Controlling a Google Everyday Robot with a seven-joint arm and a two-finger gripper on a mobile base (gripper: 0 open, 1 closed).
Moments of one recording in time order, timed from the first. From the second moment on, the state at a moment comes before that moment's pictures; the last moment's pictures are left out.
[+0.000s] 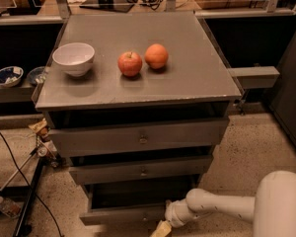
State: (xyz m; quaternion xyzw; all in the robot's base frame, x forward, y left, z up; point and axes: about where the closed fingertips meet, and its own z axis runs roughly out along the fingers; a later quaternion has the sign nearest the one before) arm 0.447 -0.046 0.221 -0.45 0.82 0.30 0.16
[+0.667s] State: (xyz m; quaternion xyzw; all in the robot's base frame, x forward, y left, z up) arm 0.446 -0.045 0.223 -0.45 0.82 0.30 0.16
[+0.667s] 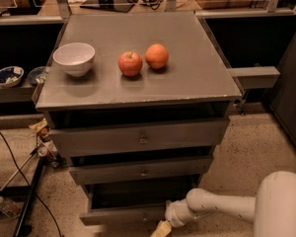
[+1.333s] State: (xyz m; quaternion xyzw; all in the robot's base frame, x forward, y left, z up) arm 0.444 -0.045 0.227 -0.45 0.82 0.31 0.16
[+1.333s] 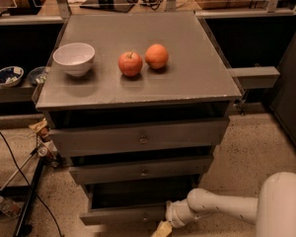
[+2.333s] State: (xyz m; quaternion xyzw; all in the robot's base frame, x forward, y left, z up) arm 0.354 -0.078 0.243 -0.41 0.83 0.33 0.18
